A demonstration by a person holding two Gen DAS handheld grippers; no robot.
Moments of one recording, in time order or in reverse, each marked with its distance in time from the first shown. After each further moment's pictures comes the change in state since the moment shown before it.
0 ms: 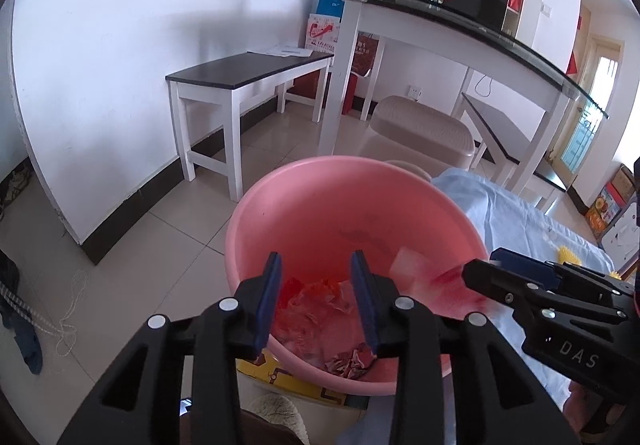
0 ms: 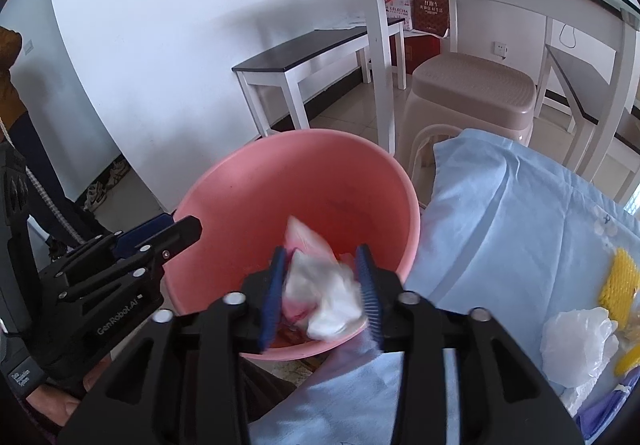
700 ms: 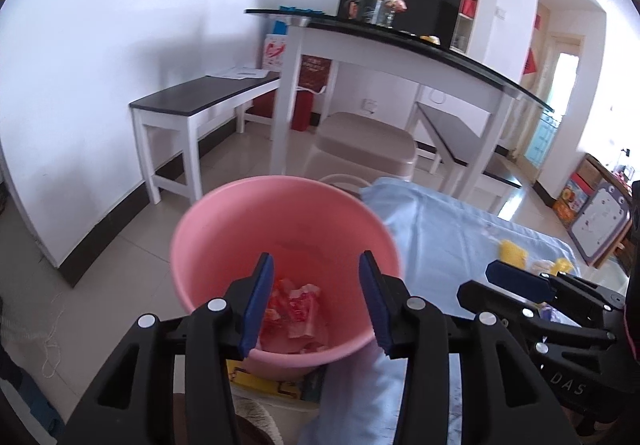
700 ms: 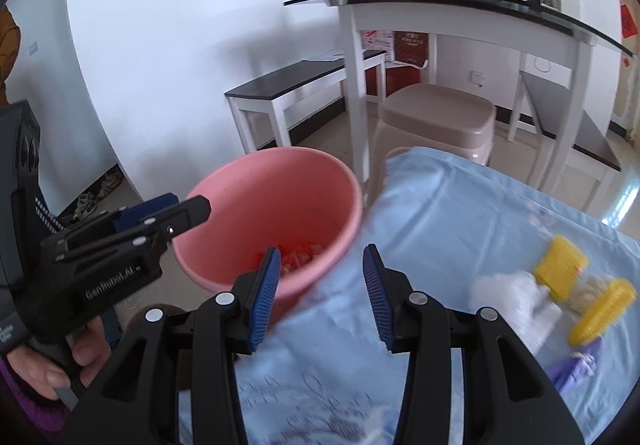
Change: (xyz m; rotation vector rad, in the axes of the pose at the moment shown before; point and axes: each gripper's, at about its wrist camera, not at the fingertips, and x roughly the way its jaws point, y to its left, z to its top) left arm -0.052 -0.050 -0.006 0.073 -0.062 -0.134; right arm -0.083 -0.015 -0.037 -0.023 -0.109 -0.079
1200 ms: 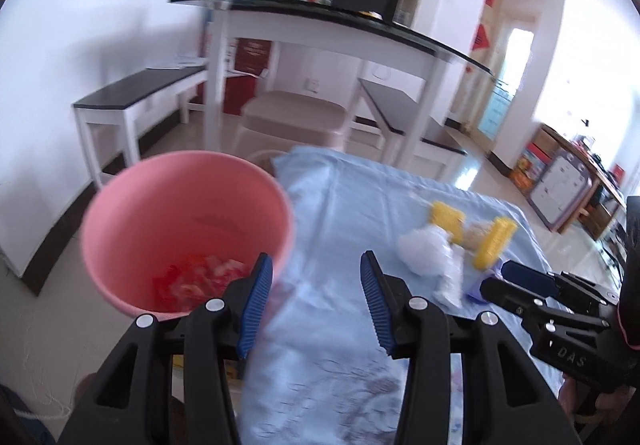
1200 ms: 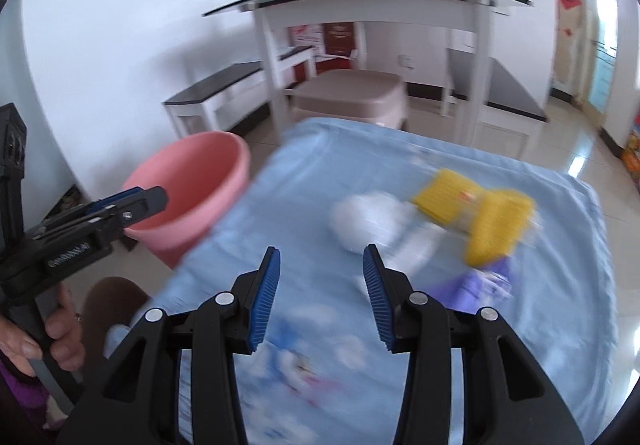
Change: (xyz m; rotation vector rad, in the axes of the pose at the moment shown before) left arm 0.005 -0.076 -0.026 0.087 0.071 -0.176; right arm -0.068 -0.080 -0.058 0.130 0.004 -0.191
